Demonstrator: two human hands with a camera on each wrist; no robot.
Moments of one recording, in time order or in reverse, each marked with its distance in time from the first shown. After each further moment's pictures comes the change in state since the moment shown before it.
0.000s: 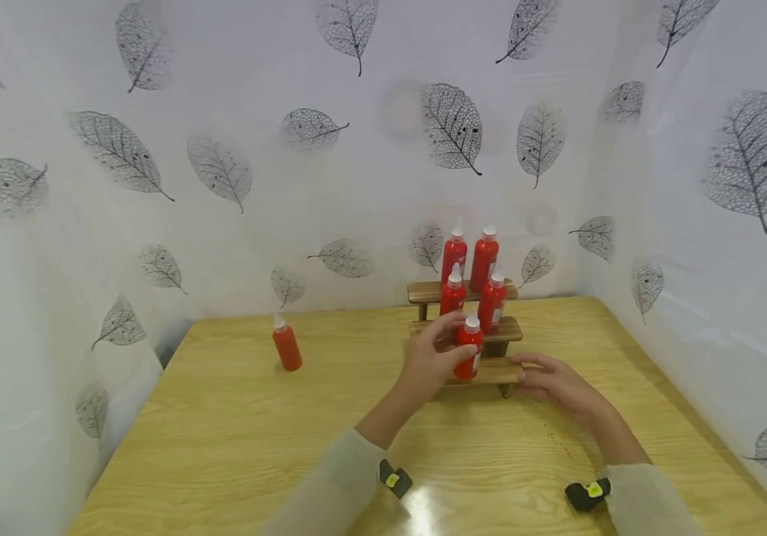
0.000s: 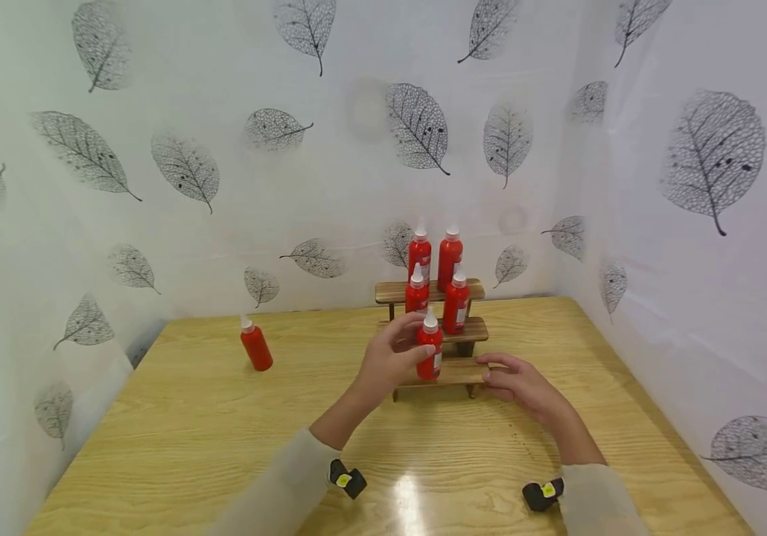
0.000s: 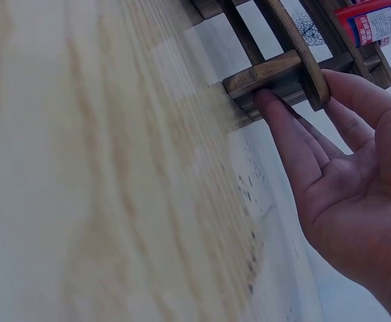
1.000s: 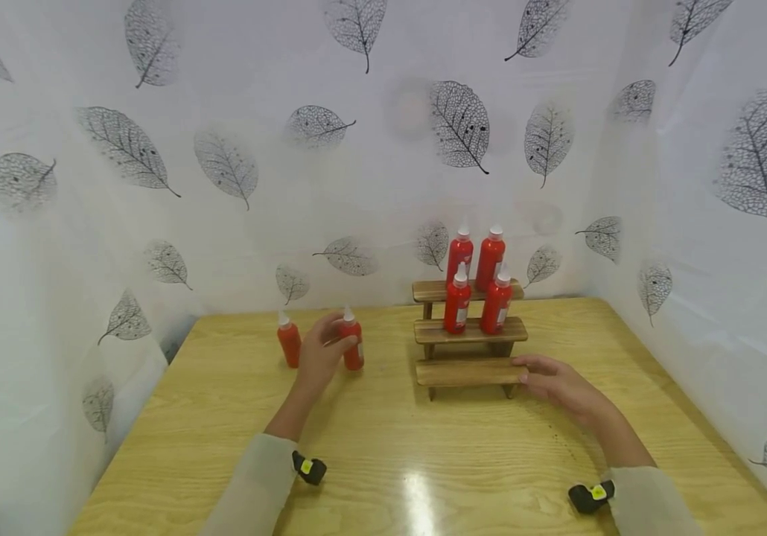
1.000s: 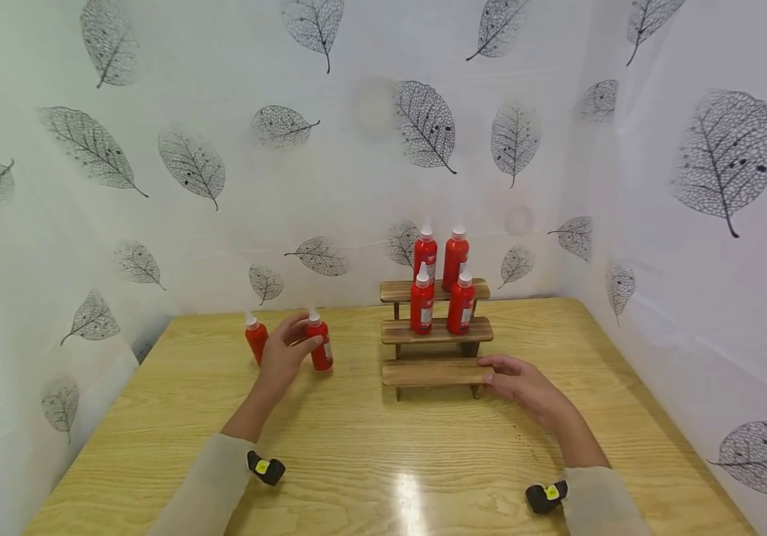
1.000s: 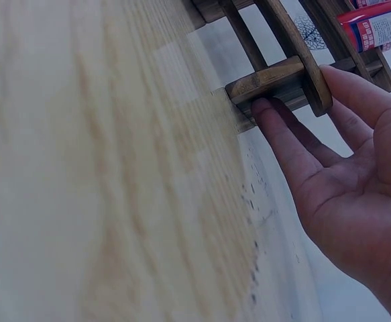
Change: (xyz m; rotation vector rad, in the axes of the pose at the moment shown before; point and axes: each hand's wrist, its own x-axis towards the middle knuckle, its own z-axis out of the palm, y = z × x) left_hand -0.022 -0.063 -0.164 0.093 0.322 -0.120; right_hand 0.000 -0.004 0.005 -0.053 -0.010 0.023
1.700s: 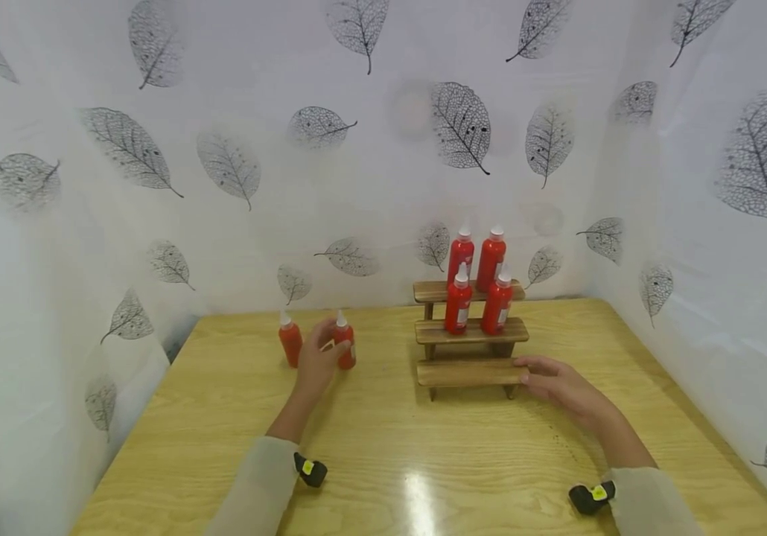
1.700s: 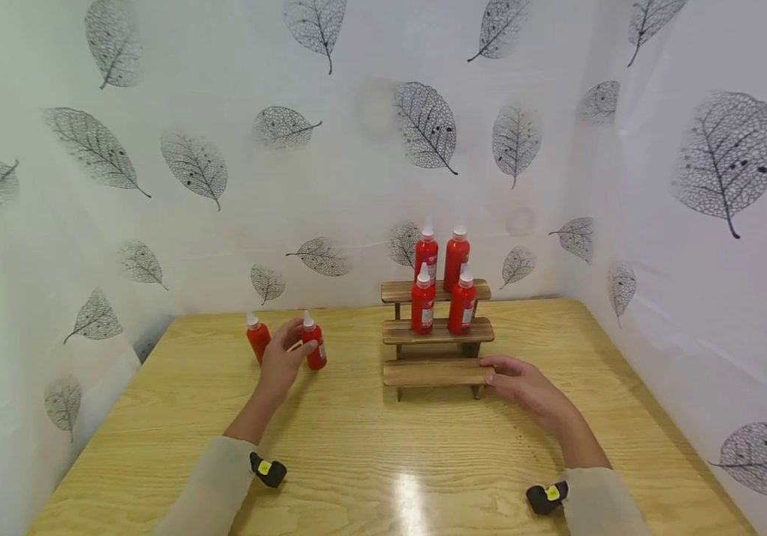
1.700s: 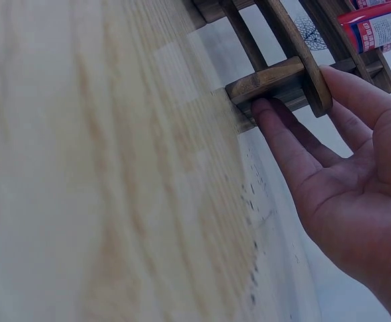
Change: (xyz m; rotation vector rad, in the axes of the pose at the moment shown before) left_hand 0.002 -0.024 -0.008 0.034 0.048 -0.087; right_hand 0.002 0.003 -0.001 0.005 0.006 0.007
